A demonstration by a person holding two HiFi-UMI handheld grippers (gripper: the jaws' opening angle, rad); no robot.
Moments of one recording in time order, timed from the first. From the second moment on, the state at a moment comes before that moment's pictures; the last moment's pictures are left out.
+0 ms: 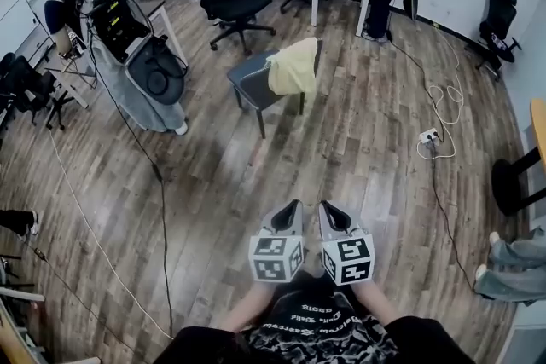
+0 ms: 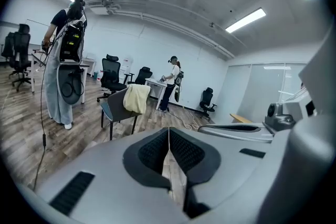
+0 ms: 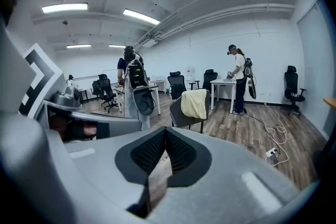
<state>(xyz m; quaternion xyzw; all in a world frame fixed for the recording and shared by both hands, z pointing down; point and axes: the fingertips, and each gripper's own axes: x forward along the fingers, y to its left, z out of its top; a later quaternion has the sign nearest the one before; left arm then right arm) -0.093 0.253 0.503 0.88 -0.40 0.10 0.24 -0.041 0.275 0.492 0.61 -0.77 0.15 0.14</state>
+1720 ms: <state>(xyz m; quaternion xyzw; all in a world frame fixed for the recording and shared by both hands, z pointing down) 0.018 0.012 0.524 0.83 -0.47 0.14 0.27 0.076 0.022 0.517 0.50 -0.83 0.20 0.13</state>
